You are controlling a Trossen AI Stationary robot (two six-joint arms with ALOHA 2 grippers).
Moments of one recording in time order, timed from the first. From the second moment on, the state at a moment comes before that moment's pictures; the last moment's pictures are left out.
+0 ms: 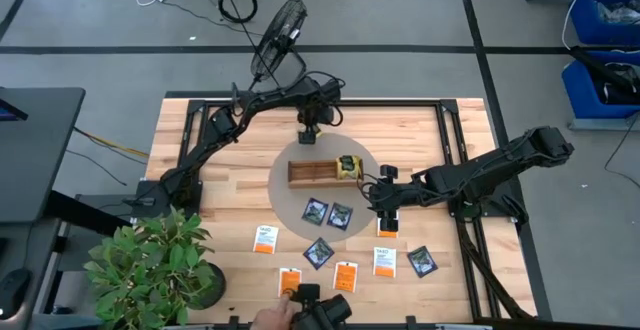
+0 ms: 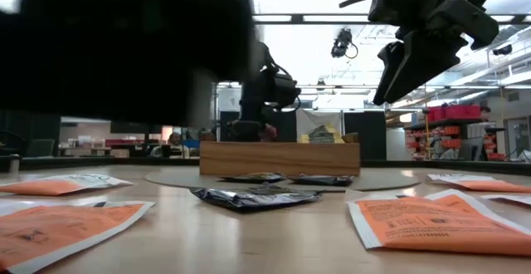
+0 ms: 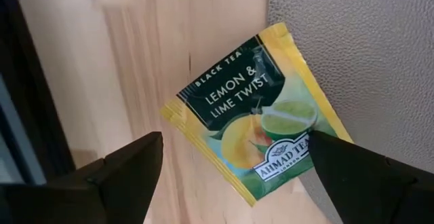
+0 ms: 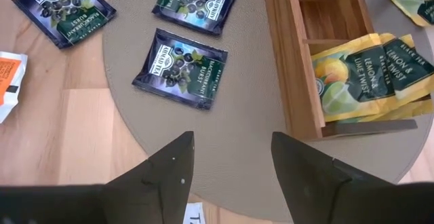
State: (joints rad) left arm 0.55 2.48 2.15 -1.19 -0.11 0.57; right arm 0.26 1.30 0.77 -0.44 0.27 0.18
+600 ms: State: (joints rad) left arm 0.58 2.46 2.16 -1.26 -0.16 0.49; right arm 0.26 1.30 0.77 -0.44 0.27 0.19
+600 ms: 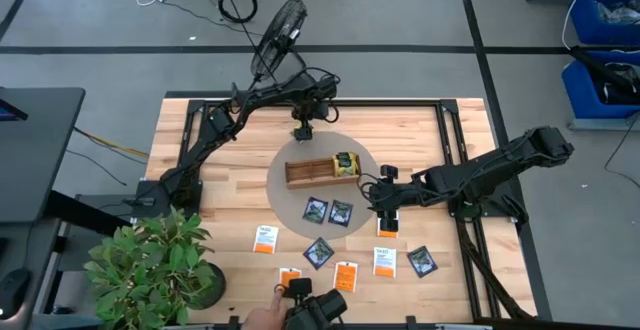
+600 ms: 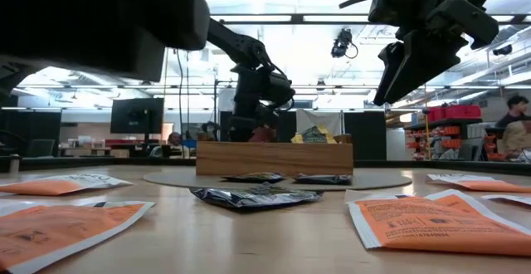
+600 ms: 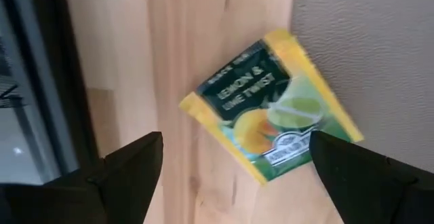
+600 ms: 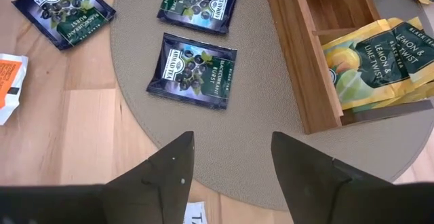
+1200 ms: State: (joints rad) left arm 0.64 2.46 2.10 -1.28 -0.05 0.48; right arm 0.26 1.30 0.77 -0.44 0.27 0.20
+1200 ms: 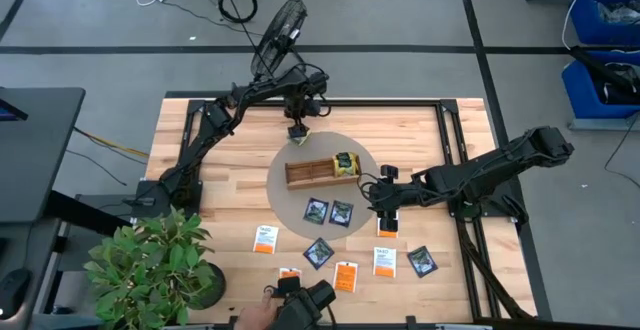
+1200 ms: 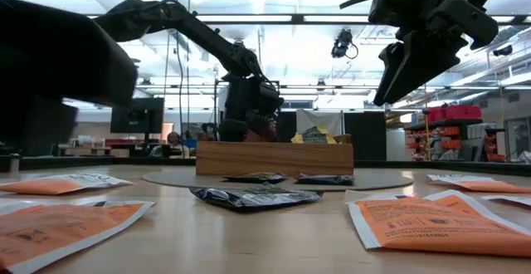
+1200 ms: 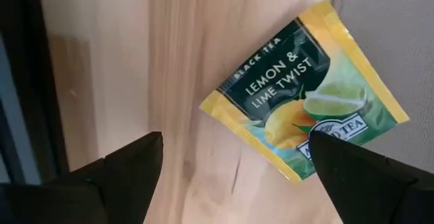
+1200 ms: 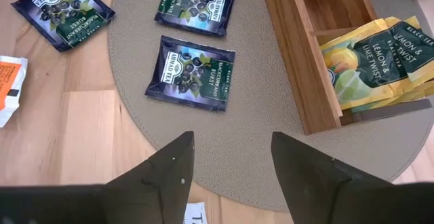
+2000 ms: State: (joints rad) left arm 0.70 2.46 2.10 -1.40 -0.20 0.12; right arm 0.26 1.30 0.77 -0.44 0.27 0.20
